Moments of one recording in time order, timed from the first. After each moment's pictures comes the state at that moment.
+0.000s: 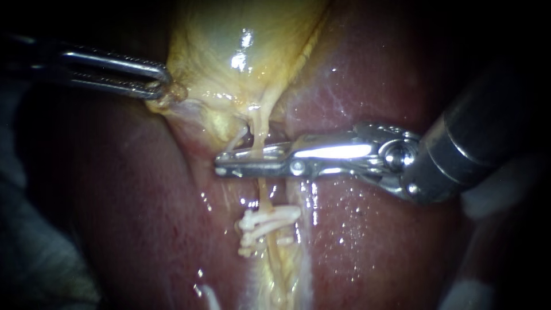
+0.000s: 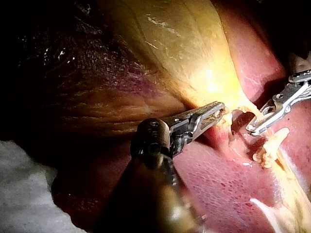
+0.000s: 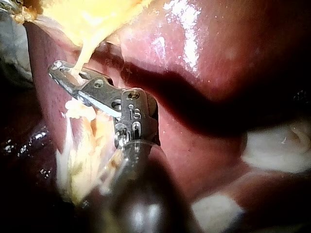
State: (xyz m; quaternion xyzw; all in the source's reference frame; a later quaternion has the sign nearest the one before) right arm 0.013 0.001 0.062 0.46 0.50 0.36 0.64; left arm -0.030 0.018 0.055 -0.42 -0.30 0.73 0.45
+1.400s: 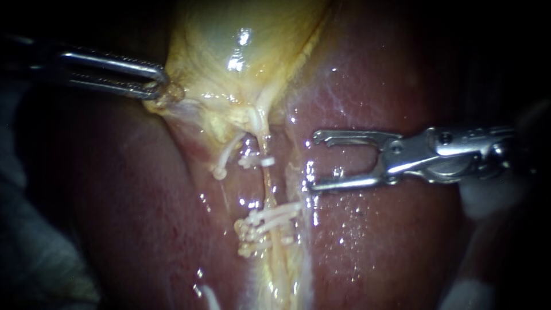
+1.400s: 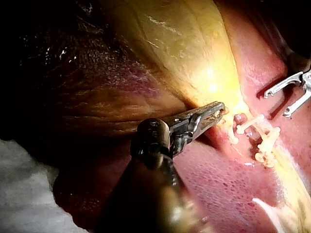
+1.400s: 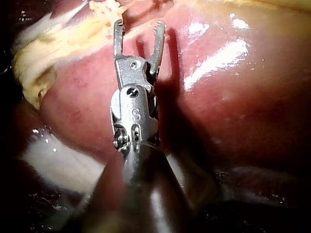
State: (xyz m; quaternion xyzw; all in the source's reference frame) right arm 0.001 0.002 0.060 0.19 0.54 0.14 0.81; left arm -0.029 0.019 0.056 -0.42 -0.30 0.73 0.45
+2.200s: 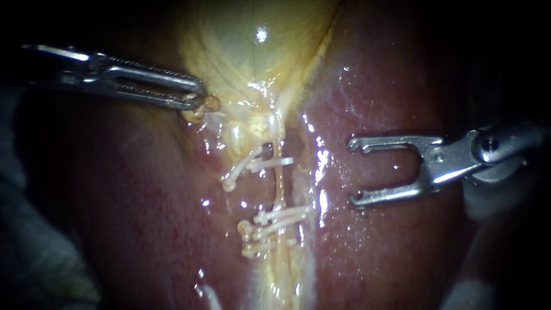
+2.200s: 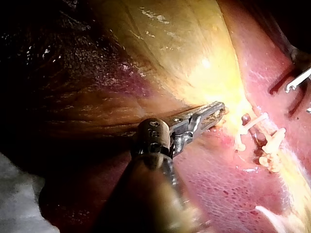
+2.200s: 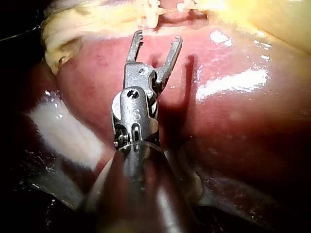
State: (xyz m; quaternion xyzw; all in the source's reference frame) right arm -0.002 0.001 0.057 0.17 0.53 0.07 0.83; left arm -0.034 0.018 0.062 -0.42 -0.31 0.73 0.44
